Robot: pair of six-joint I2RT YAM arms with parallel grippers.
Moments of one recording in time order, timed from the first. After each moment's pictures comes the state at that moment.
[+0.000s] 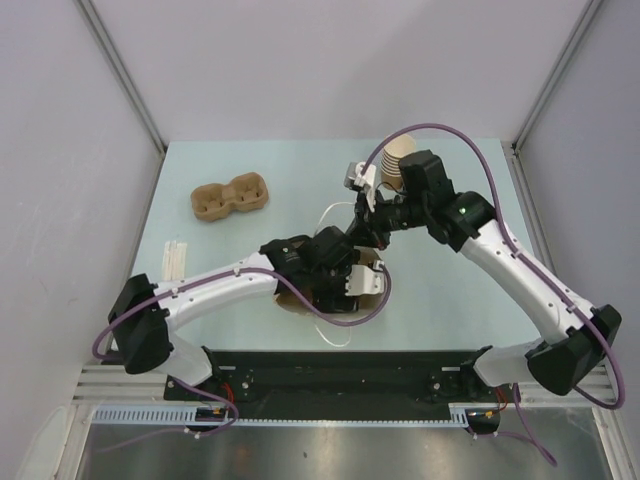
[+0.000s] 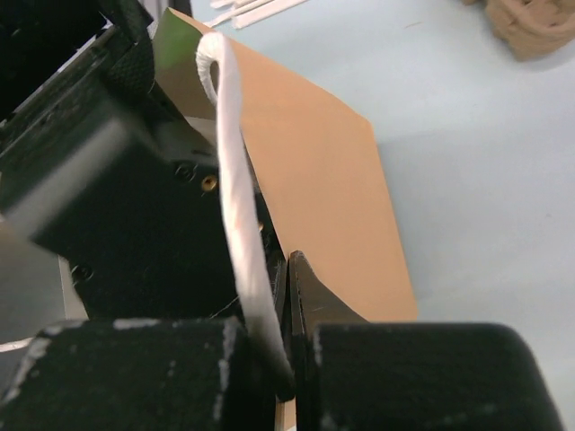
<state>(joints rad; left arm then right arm) -1.01 1.48 1.16 -0.66 0.11 0.65 0.64 1.33 1.43 -0.67 -0.73 -0.27</state>
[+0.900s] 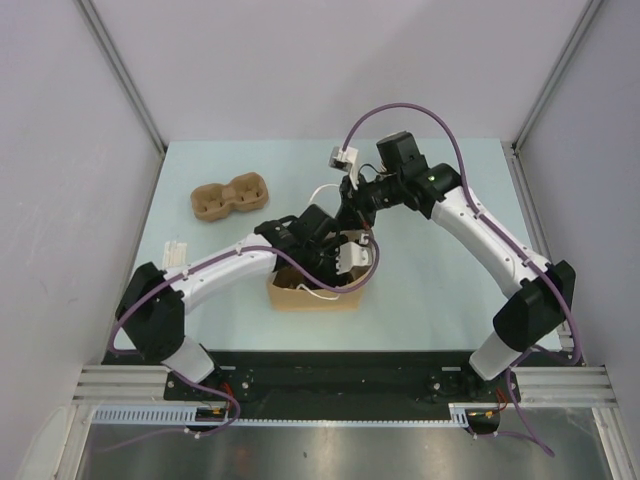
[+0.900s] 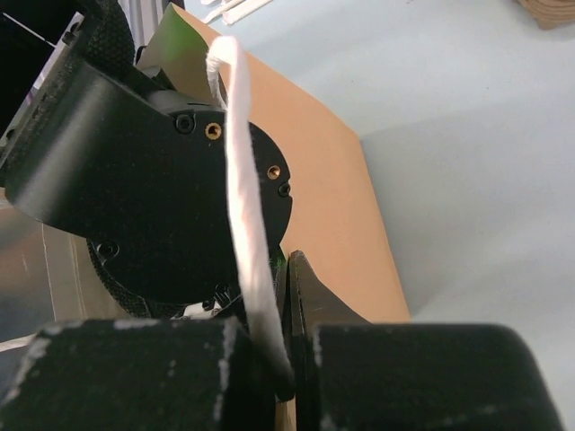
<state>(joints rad) -0.81 1.57 1.19 -0.69 0.37 0.62 0.57 1.62 1.63 -0.75 -0.84 -0.26</state>
